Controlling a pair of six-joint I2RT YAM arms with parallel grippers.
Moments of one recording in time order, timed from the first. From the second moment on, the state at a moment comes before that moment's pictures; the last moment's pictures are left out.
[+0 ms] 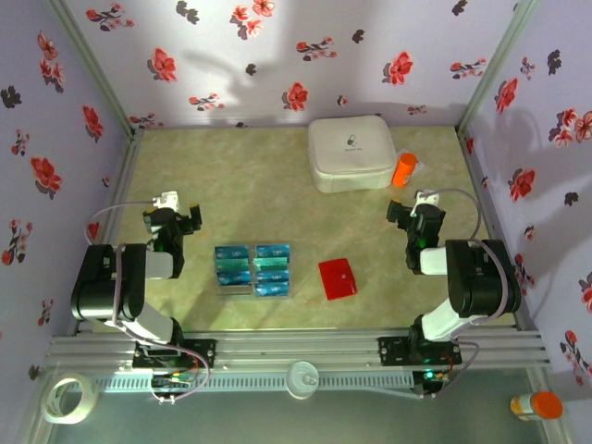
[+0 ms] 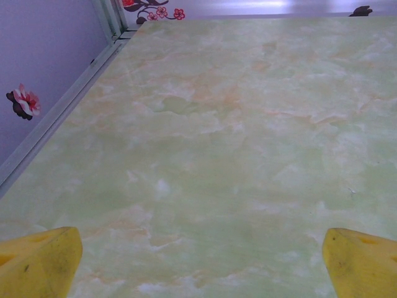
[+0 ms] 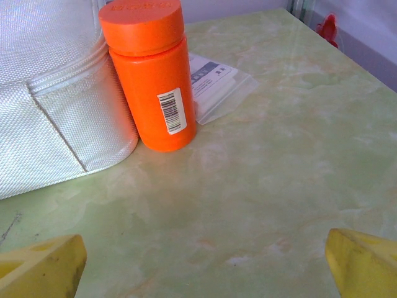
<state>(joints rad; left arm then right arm) -0.03 1.55 0.37 0.80 -0.23 0.01 0.02 1.56 0.39 0.78 0.16 0.13</state>
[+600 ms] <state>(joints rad) -0.03 1.55 0.37 0.80 -0.23 0.01 0.02 1.56 0.39 0.78 0.16 0.13</state>
